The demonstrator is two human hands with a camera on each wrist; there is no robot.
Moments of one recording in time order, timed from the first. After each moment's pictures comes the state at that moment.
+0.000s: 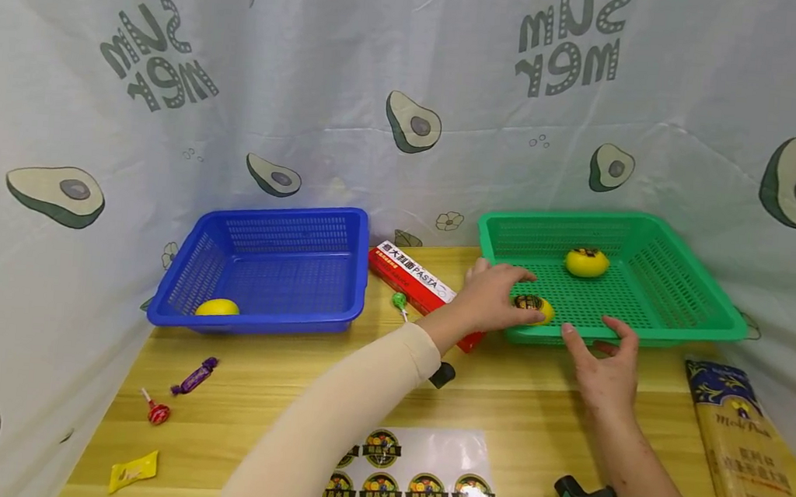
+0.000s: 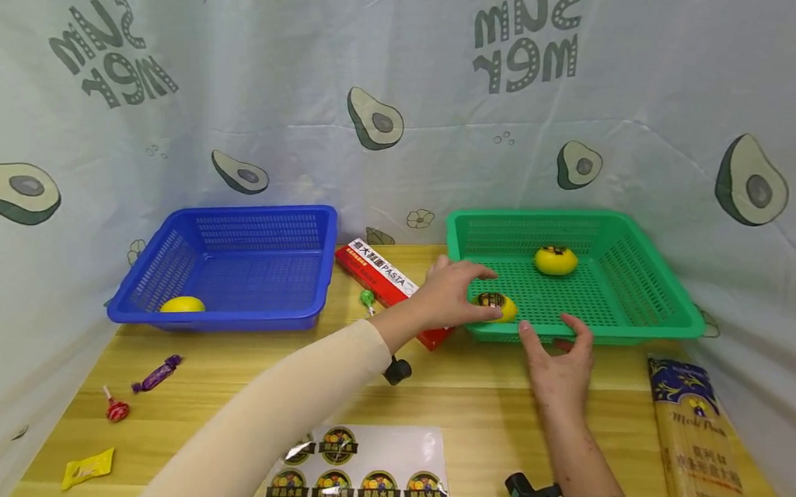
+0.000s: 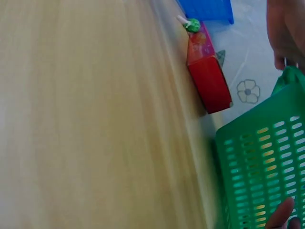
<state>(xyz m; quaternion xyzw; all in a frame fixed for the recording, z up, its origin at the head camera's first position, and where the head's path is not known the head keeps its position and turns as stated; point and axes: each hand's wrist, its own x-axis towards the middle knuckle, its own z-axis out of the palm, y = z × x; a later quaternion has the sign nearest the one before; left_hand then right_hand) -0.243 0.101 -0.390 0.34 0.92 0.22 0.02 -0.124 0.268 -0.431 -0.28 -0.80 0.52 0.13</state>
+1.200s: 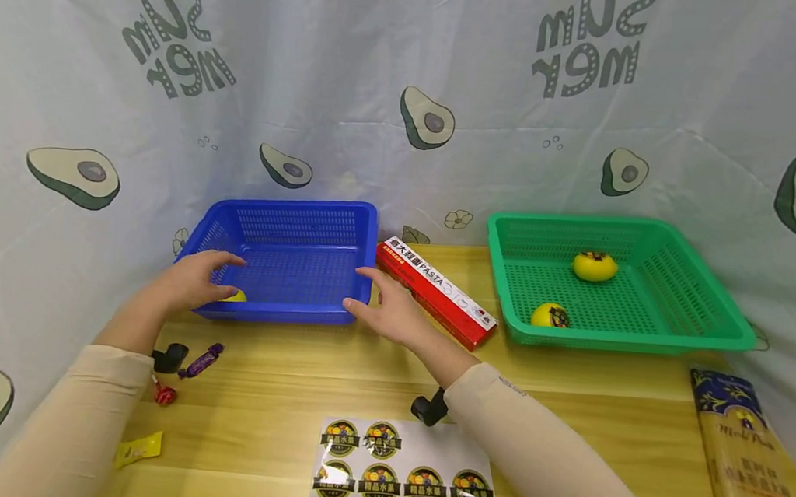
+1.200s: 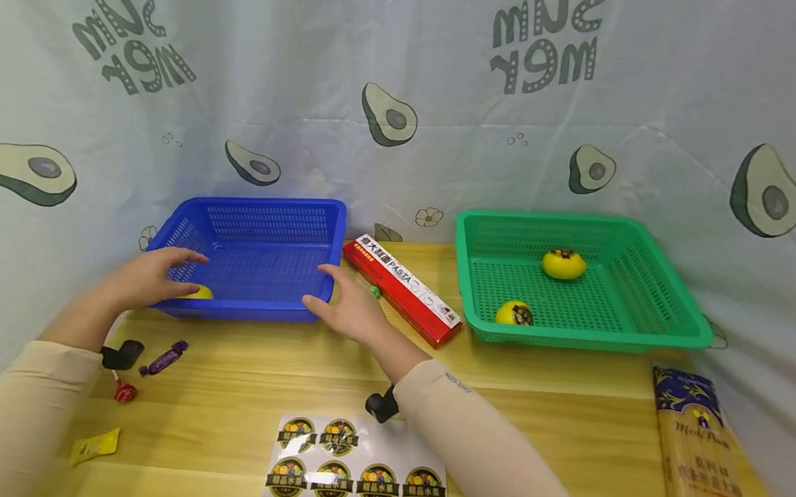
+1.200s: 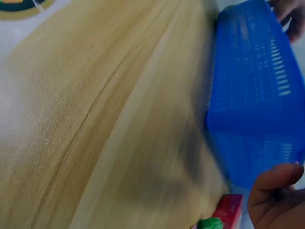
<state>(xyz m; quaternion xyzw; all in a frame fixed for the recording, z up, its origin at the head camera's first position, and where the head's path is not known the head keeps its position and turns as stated) -0.227 -0.308 -0.345 0.15 0.97 0.16 0.10 -0.220 0.032 -0.410 0.14 -0.89 0.42 -0.07</state>
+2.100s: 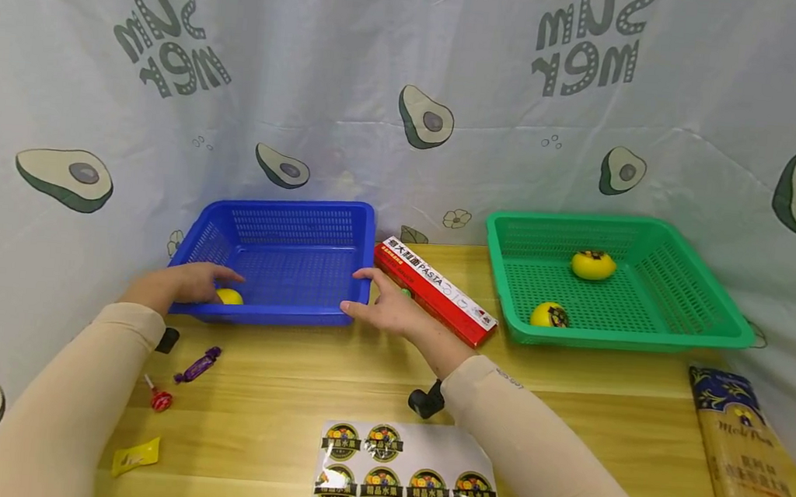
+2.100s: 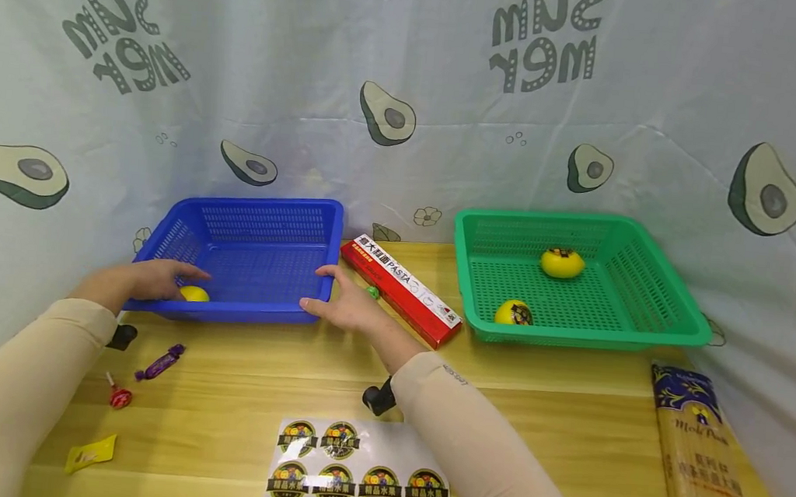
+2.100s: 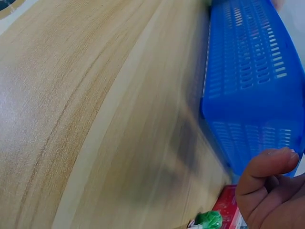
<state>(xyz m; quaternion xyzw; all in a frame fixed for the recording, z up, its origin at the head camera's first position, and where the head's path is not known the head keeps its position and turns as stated) -0.275 -0.333 -0.372 0.13 0.94 0.13 0.28 -0.235 0.033 -0.406 0.12 -0.87 0.44 -0.19</state>
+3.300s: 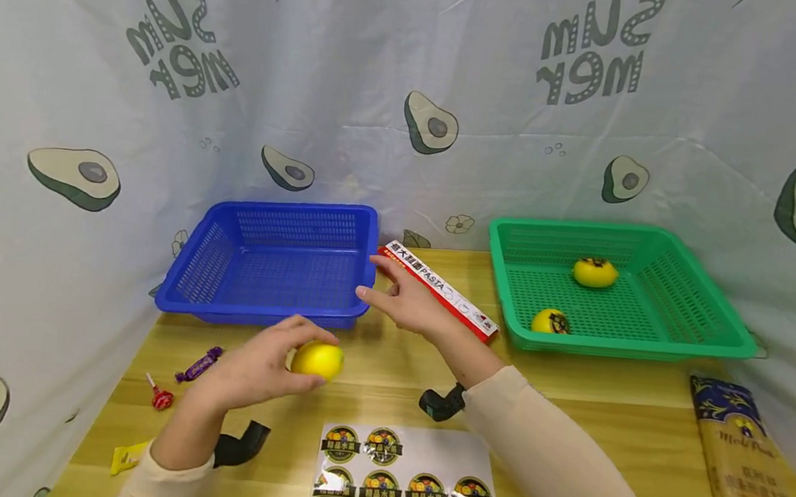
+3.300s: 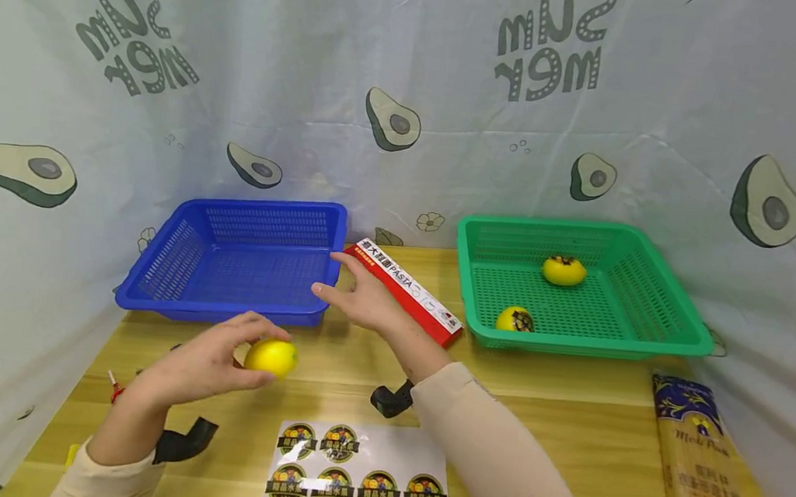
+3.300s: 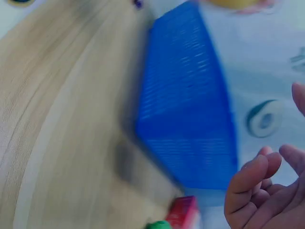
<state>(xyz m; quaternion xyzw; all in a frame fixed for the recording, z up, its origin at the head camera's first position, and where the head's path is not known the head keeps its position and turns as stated) -0.132 -0.197 -0.360 0.27 0.90 0.33 0.09 -0.222 0.053 -0.375 0.12 -0.84 0.50 -0.15</state>
